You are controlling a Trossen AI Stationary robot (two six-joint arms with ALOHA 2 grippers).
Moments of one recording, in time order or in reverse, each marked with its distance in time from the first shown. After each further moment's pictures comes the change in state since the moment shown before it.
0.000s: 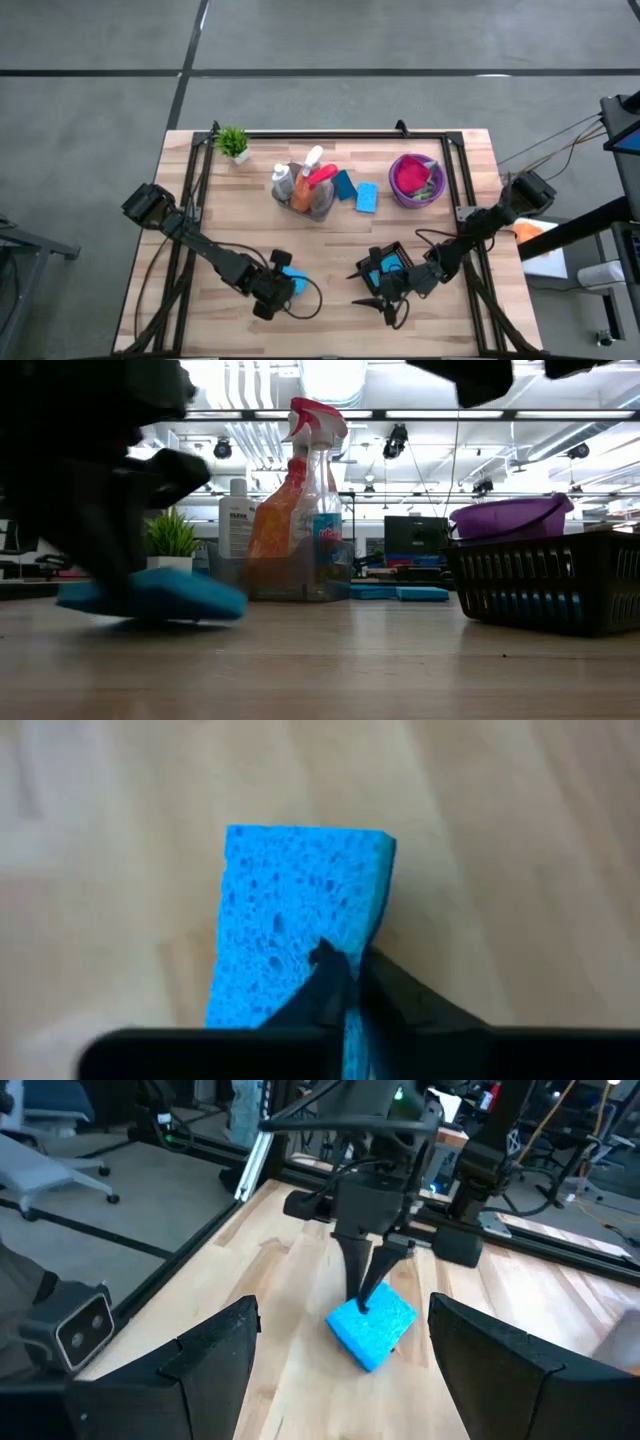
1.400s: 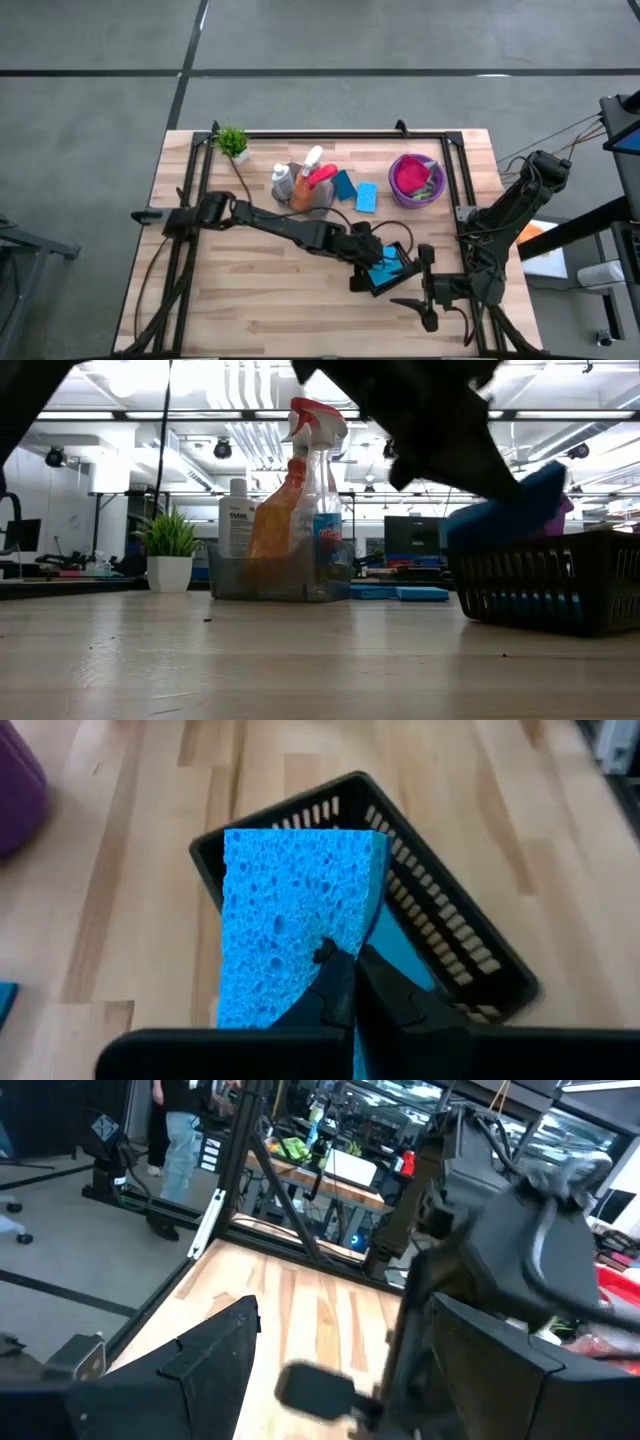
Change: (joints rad) left arm 0.378 0.490 0.837 0.056 0.187 0.058; right arm 0.325 -0.311 -0.036 -0.133 0.498 -0.128
